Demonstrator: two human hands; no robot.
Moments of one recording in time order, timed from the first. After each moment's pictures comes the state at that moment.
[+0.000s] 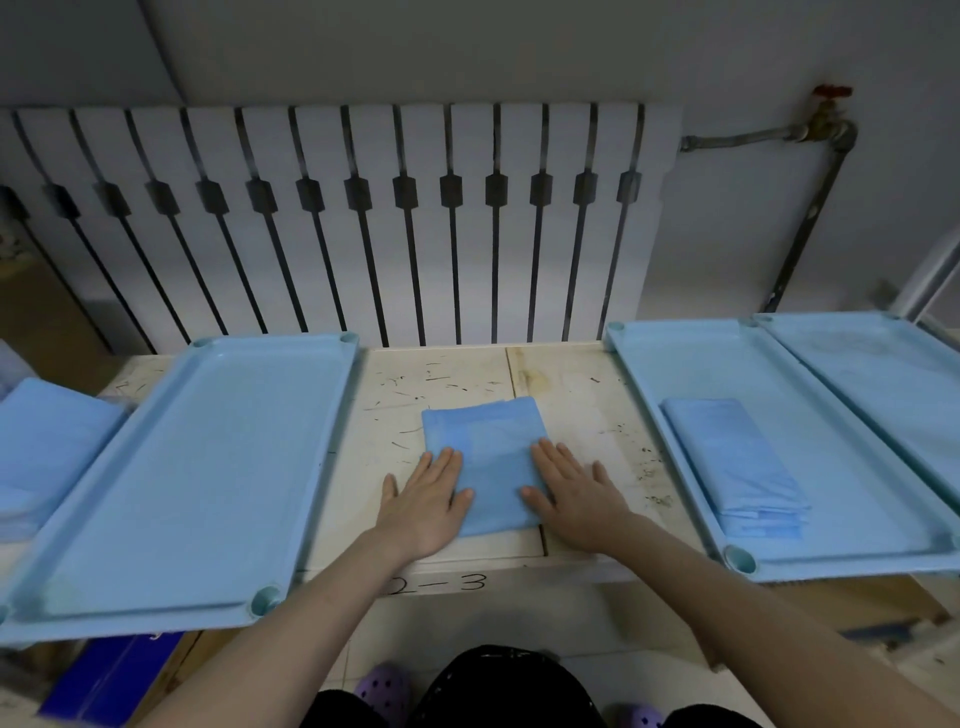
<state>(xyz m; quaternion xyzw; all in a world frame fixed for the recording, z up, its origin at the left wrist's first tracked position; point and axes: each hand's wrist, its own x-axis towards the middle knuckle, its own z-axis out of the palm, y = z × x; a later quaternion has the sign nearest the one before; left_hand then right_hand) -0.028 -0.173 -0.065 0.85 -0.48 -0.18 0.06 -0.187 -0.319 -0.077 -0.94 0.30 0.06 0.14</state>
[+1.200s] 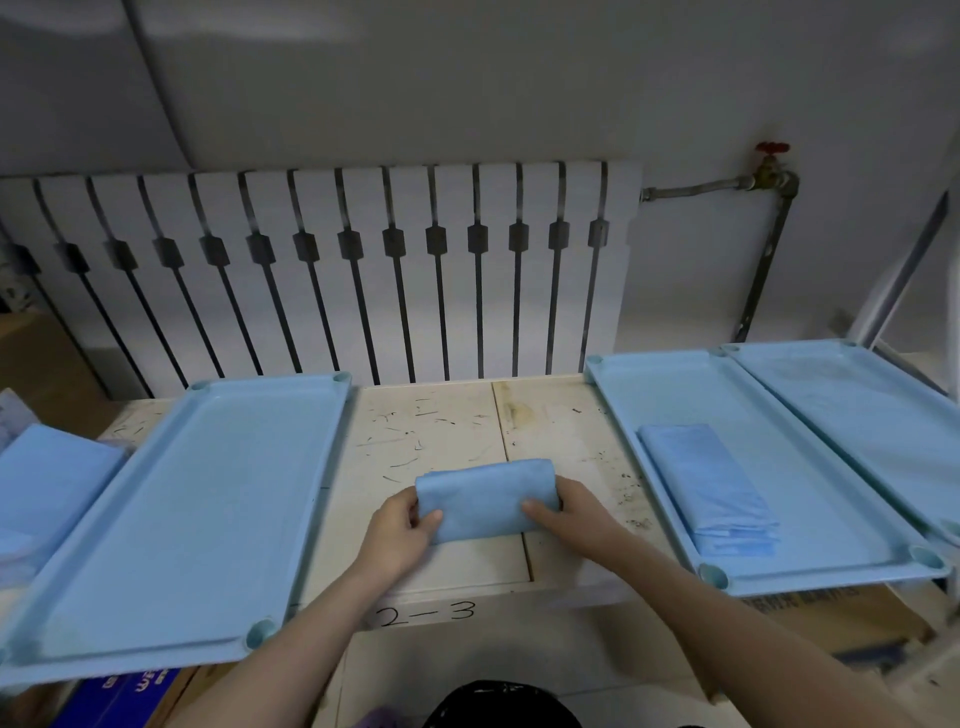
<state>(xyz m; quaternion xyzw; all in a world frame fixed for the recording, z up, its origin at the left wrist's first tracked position) -0.028 -0.157 -0.054 0.80 -0.35 -0.20 0.43 -0.204 -0.312 -0.046 -0.80 0.31 -0.14 0.49</state>
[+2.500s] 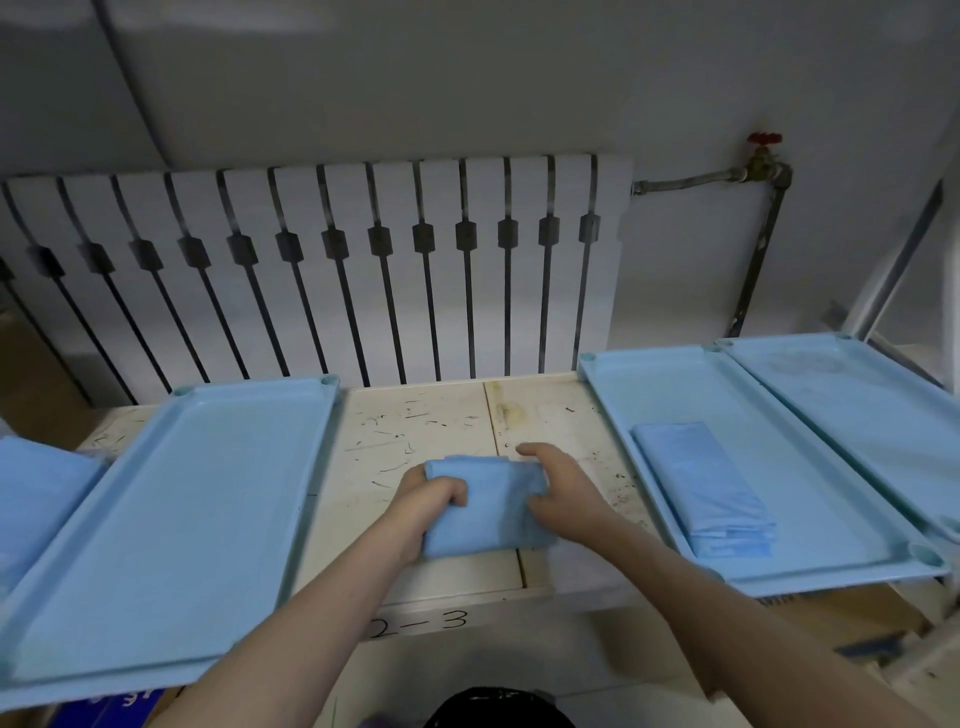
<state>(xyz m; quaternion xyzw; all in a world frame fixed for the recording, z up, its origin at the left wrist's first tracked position) -0.055 -0.198 -0.003 0.69 -0.17 -0.41 0.57 -0.189 -0.330 -0.035 -0.86 0.32 -0.15 0.36</state>
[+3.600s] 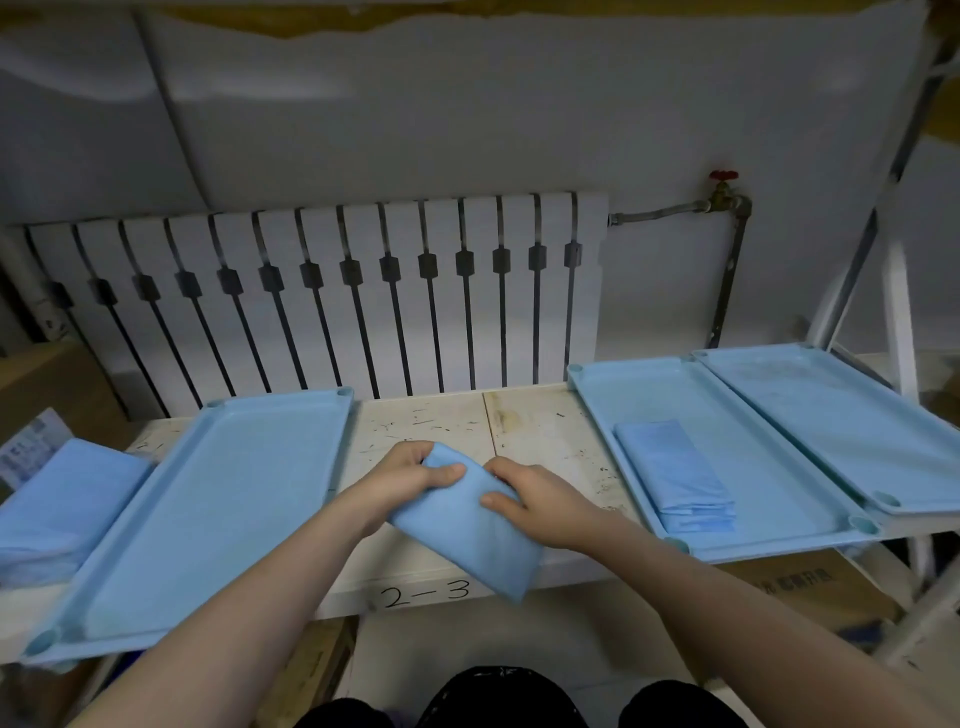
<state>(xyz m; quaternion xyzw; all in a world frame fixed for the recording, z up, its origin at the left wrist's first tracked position) -0.059 -0.141 0.050 0.70 -0.37 -0.39 0.47 -0.216 -0.263 0.015 -0.94 0.17 -0.13 0.26</state>
